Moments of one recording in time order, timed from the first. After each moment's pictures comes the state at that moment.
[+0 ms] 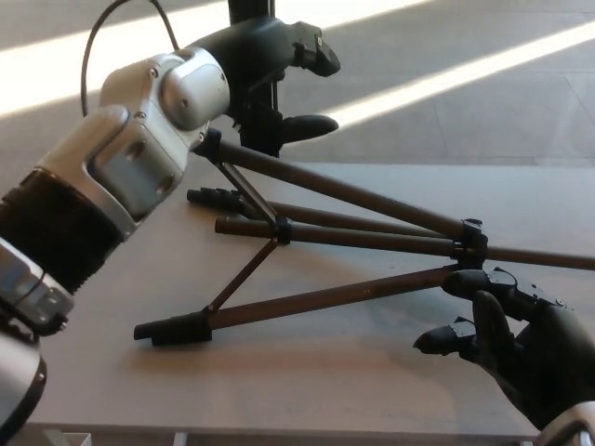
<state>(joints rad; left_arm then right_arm) -1.23 0.55 -0.73 0.46 0.13 0.35 -0.31 -0.09 -0.04 -0.12 -0.05 0.40 0.17 0.17</state>
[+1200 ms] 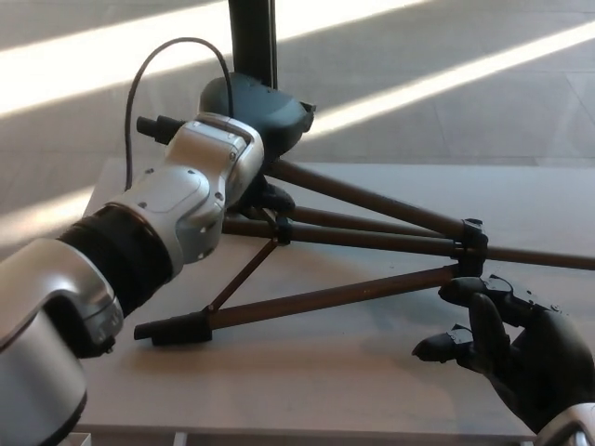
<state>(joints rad) -1.23 0.44 -1.01 0.71 0.58 0.27 -0.19 -0.09 -0.04 -0.12 -0.04 0.40 0.22 0.15</state>
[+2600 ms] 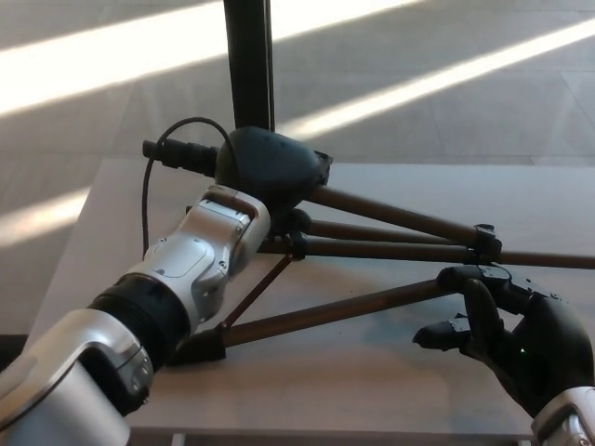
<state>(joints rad) -1.06 0.32 -0.84 0.88 0.80 0.08 0.17 -0.14 -0.05 -0.12 -0.03 0.36 0.24 0.08</state>
